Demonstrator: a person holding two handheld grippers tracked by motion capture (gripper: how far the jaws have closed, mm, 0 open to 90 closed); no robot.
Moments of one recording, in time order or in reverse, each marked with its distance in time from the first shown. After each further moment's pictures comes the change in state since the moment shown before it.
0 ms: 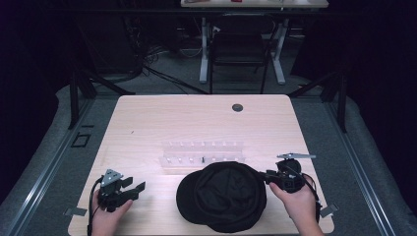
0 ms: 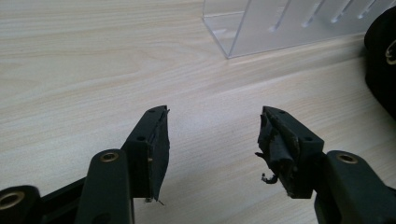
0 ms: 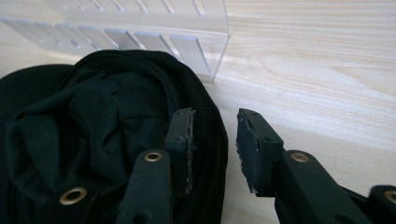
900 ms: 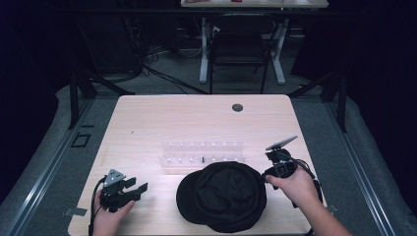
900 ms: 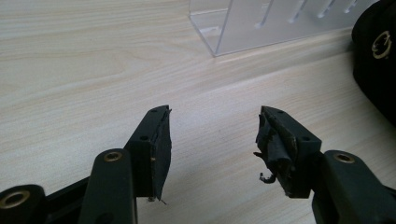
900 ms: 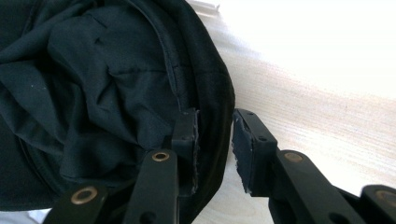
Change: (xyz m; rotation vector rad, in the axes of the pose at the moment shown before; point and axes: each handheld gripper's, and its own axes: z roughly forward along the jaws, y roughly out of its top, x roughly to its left) left arm -0.006 0.001 0.002 0.011 -0.022 0.026; right arm 0.004 0.037 0.018 0.423 -0.018 0.031
